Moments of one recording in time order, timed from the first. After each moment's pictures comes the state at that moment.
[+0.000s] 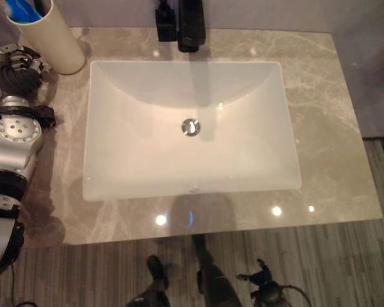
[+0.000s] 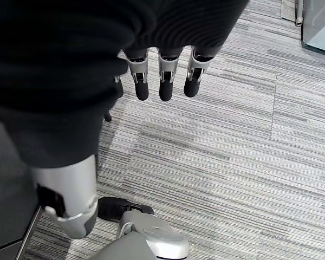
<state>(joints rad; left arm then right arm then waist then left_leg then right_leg) -0.96 0.83 -0.30 0.81 -0.29 -0.23 0.43 -0.10 -0.24 0.35 1.22 0.07 -0.12 -0.24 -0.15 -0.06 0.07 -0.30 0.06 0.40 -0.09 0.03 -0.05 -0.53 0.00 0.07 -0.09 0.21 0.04</state>
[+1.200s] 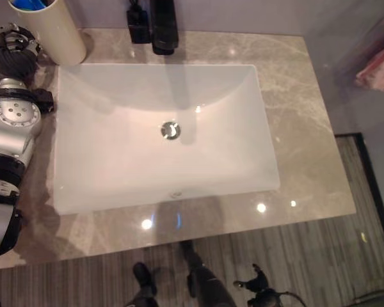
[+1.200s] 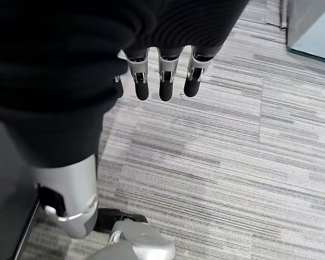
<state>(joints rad) -1.08 0.84 -0.38 0.84 -0.31 -0.21 0.45 -0.05 -0.23 0.40 1.19 0.09 -0.15 -0.24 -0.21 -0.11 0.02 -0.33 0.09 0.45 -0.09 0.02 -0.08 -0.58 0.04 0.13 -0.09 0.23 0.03</state>
